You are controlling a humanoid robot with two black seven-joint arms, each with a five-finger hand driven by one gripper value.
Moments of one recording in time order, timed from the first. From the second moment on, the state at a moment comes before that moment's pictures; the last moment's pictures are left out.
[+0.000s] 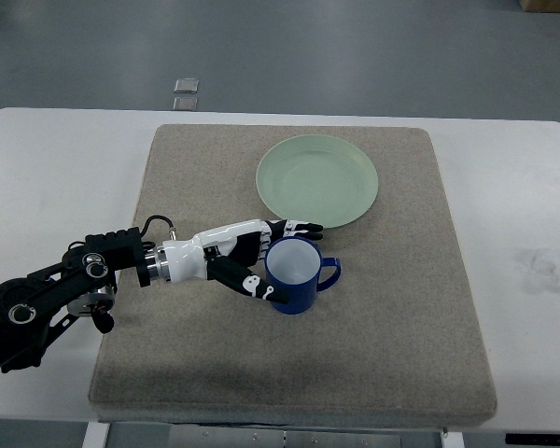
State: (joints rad) left arm -0.55 0.34 -0.66 -1.11 0.95 -0.61 -0.35; right arm 0.01 0.00 0.06 0.10 0.00 0.14 0.23
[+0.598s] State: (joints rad) left arm -0.55 0.33 -0.66 -1.11 0.96 -0.61 -0.35; right arm 0.01 0.00 0.06 0.10 0.00 0.14 0.23
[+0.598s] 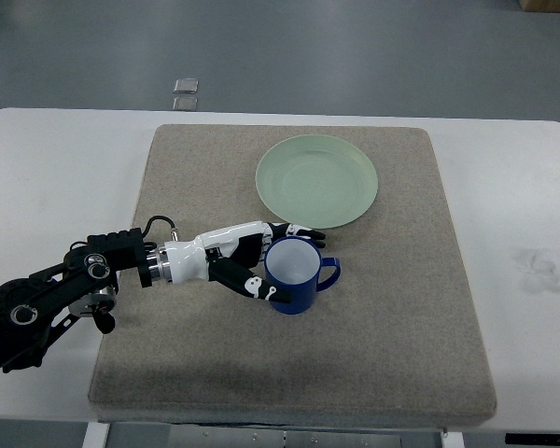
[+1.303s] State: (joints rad) left arm -0.55 0.33 -0.66 -1.11 0.97 -0.61 -0.35; right arm 0.01 0.00 0.06 0.10 0.00 0.14 0.23
